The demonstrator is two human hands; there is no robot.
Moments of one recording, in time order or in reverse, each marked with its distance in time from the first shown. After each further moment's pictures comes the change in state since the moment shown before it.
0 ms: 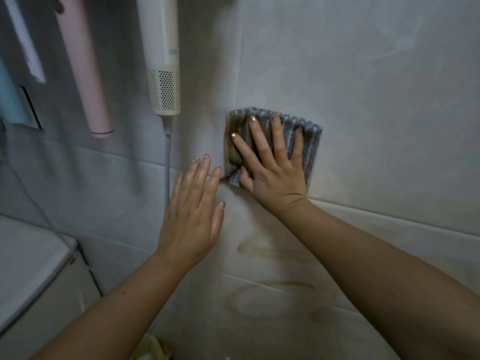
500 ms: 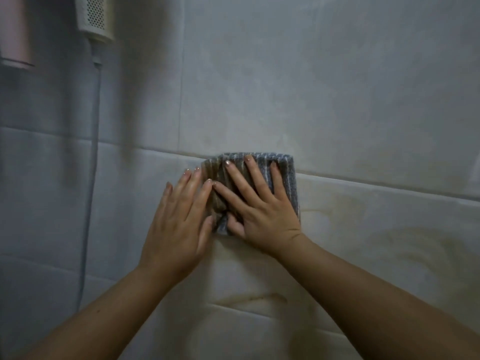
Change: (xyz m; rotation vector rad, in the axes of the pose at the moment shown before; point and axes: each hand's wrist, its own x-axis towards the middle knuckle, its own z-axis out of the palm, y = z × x) left_hand -0.049 0.053 0.101 -0.004 0.203 0.147; right_hand -0.136 0.025 0.004 -0.012 0.025 -0.206
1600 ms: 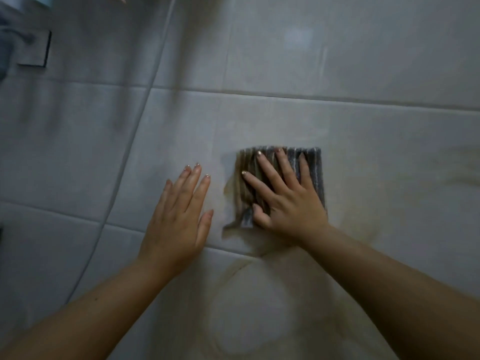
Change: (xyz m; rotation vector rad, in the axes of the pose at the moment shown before) left_hand -0.143 -0.032 0.046 0.108 0.166 -0.033; right_hand -0.086 -0.076 0.029 -0.131 -0.021 0.030
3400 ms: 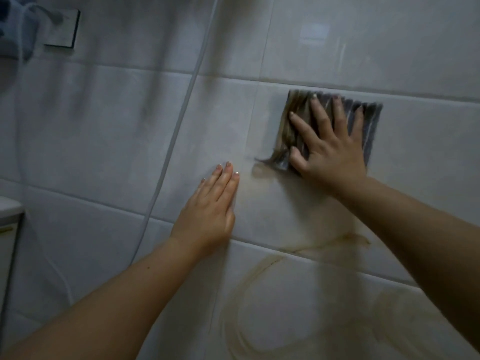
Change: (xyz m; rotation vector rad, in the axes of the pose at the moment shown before) left_hand 0.000 -0.033 0.042 -0.135 -0.099 0.013; right_hand 0.065 0.021 -0.002 -0.024 0.010 0.217
